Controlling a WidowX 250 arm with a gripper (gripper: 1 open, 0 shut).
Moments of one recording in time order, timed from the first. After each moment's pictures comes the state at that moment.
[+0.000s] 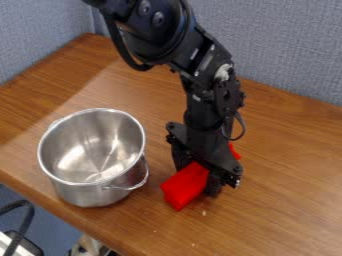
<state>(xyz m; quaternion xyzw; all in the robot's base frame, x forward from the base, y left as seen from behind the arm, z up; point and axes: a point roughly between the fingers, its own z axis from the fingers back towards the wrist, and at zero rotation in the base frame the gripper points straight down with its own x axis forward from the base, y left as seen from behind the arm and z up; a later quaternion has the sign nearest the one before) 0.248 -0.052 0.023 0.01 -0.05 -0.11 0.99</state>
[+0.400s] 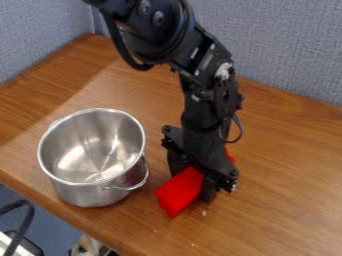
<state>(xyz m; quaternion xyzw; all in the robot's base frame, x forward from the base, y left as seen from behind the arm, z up) 0.237 -0.050 0.023 0.02 -0.01 -0.11 0.99</state>
